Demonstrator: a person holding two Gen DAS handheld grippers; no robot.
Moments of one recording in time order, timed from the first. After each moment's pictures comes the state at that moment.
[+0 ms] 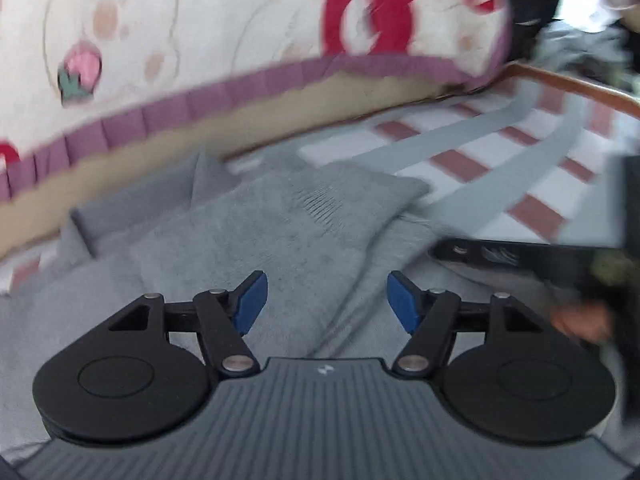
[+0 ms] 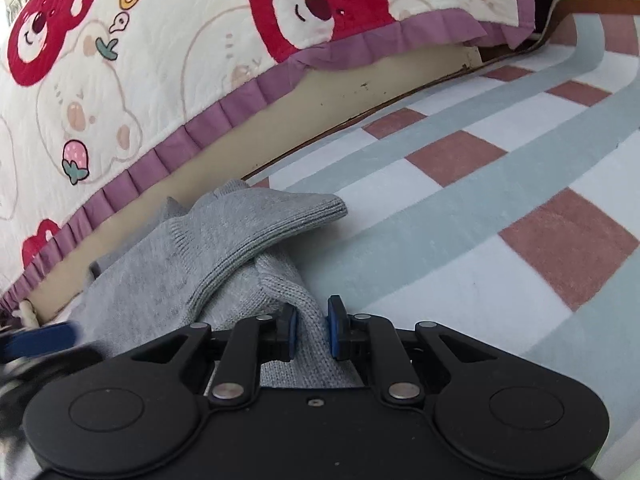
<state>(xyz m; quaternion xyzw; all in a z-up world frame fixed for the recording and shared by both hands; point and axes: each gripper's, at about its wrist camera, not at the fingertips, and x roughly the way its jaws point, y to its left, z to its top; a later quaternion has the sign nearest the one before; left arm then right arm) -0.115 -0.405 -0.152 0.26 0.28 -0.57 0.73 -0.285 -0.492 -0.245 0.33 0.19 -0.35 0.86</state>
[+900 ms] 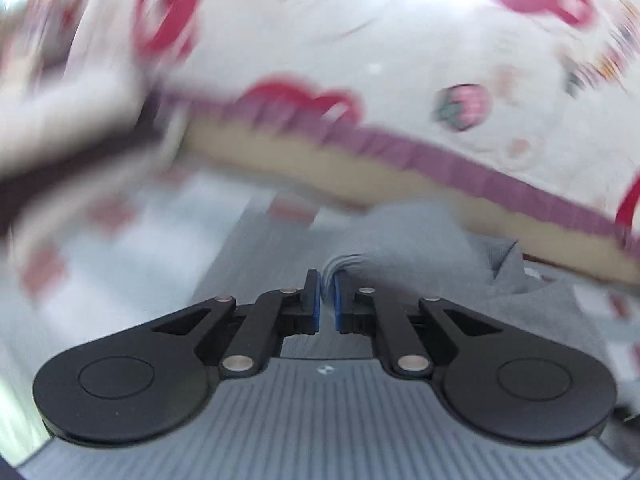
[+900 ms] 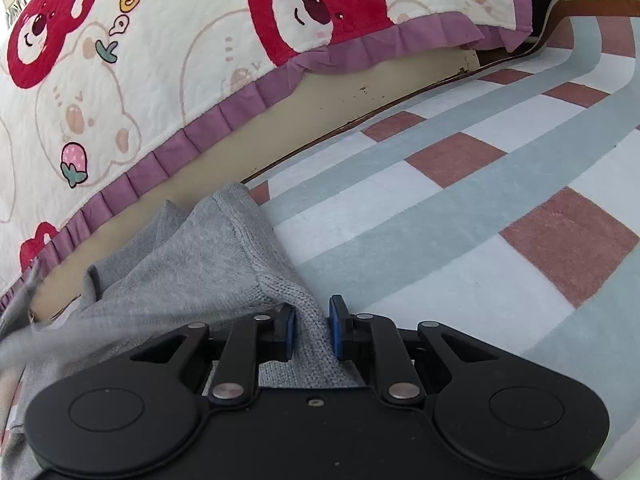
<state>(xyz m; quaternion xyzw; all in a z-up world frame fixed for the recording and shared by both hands) 0.043 -0.214 -0.139 -0.05 0.33 -0.29 0.90 -0.284 -0.495 -0.247 0.35 0.17 -0.37 0.85</state>
